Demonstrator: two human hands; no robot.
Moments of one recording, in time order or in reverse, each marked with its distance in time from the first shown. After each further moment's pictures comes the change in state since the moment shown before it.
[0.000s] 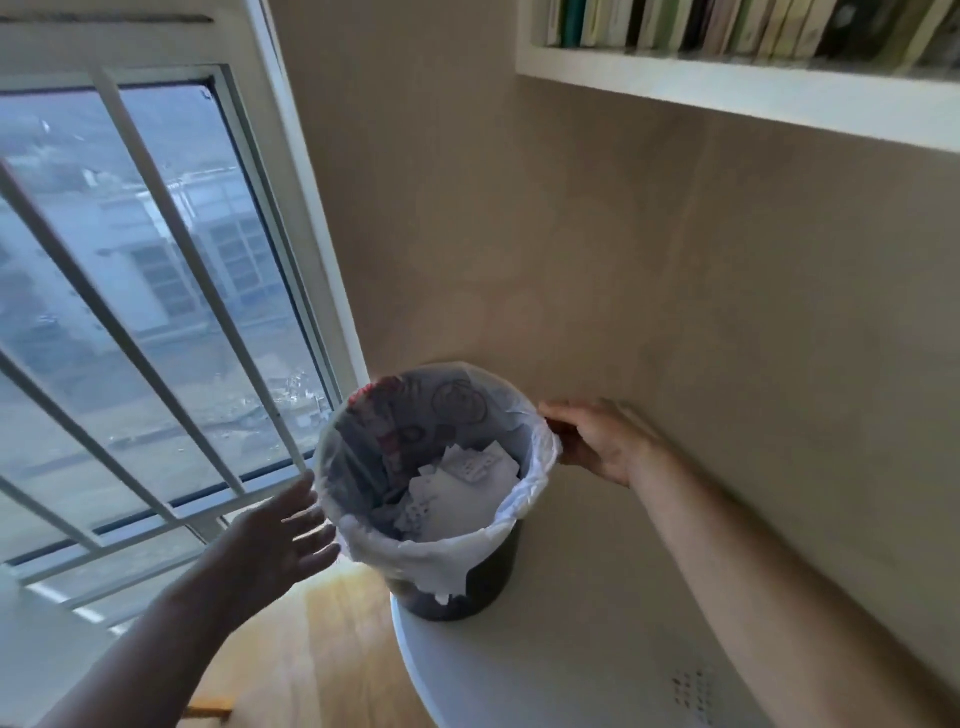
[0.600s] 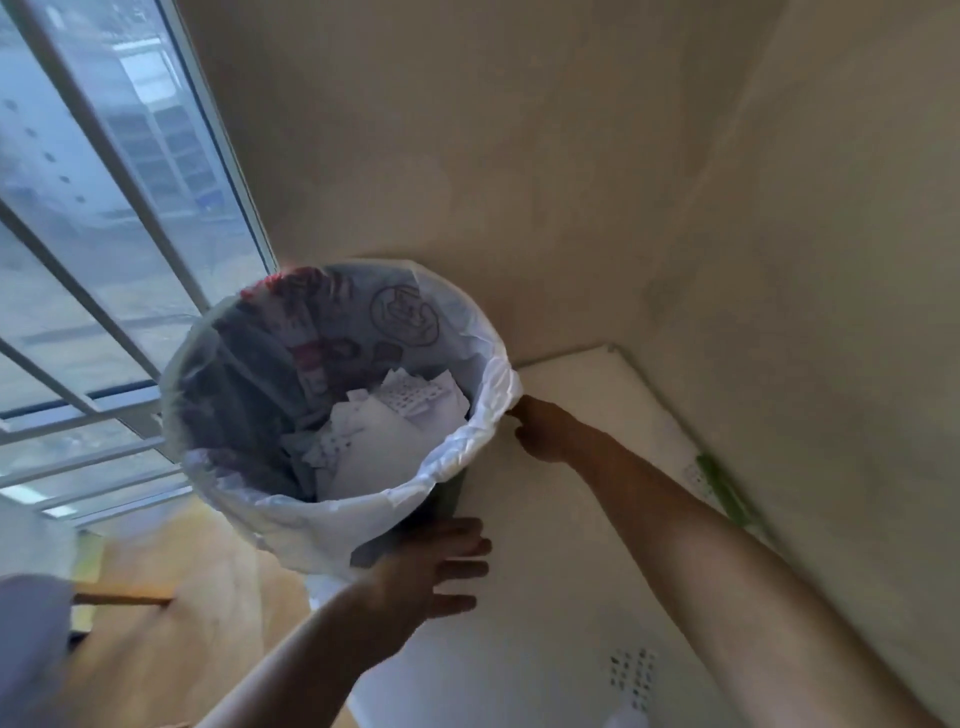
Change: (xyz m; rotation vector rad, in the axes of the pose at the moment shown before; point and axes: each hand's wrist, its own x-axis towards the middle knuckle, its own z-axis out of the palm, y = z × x) left_hand 0.057 -0.169 0.149 0.168 0.003 -0.292; right_hand 0.103 0.122 -0.054 -1.303 -0.142 -0.059
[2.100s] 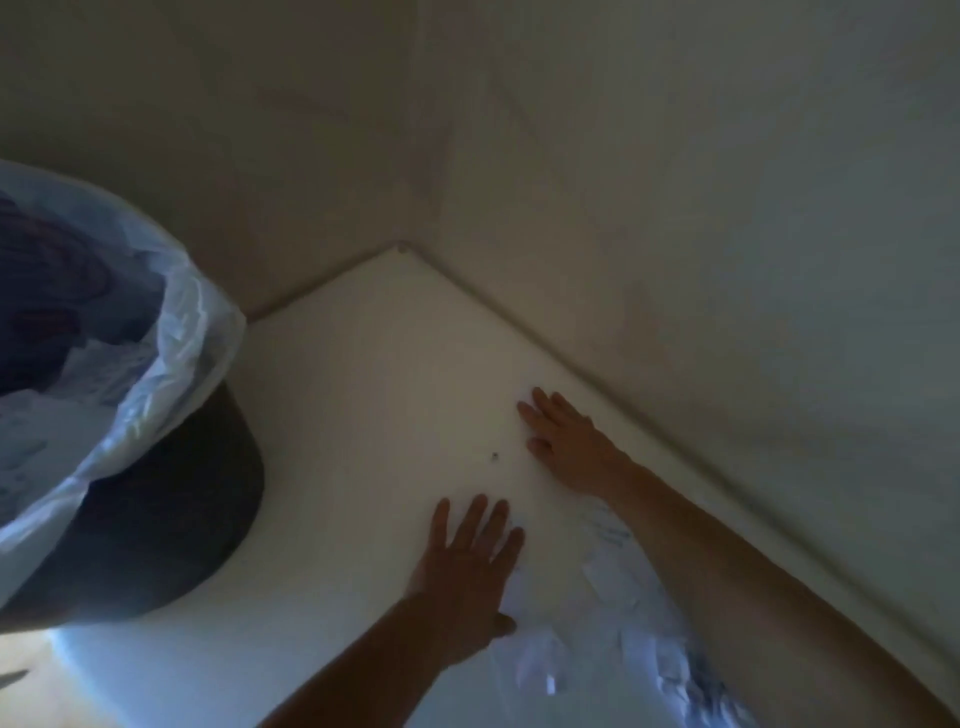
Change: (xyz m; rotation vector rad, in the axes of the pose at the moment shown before) left_hand 0.082 -0.134 0.117 2.134 -0.515 0.826; right_hand -0.198 0.182 0.082 -0.040 0.057 0.434
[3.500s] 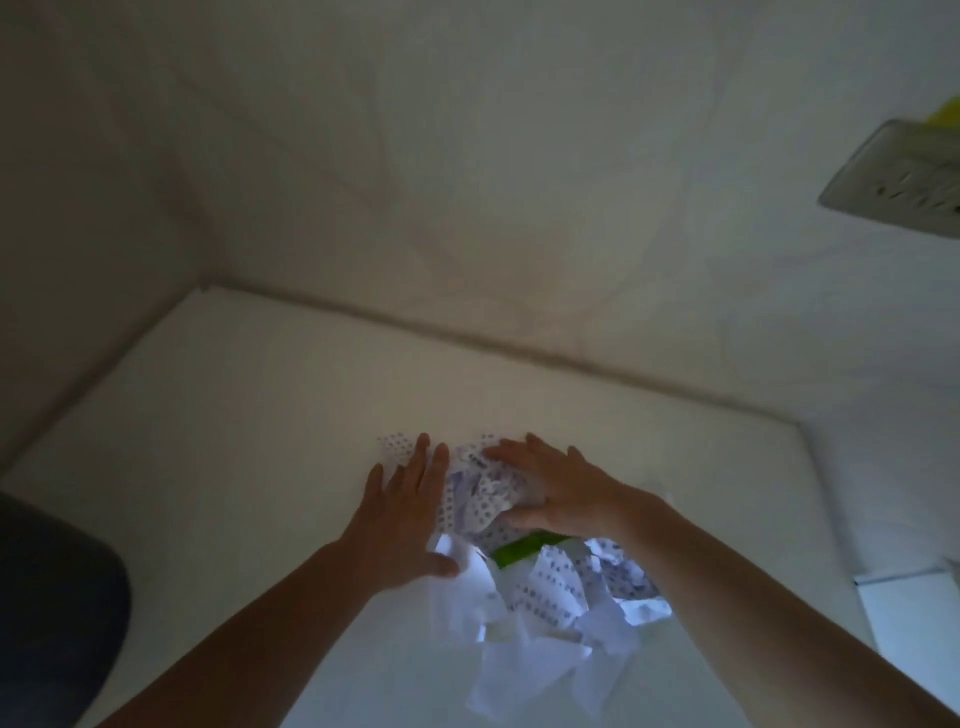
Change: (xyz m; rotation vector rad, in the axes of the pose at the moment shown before) left_hand 0.040 0.011 -0.009 0.116 0.013 0.221; right_hand -0.188 0.014 0.061 0.469 0.069 0.249
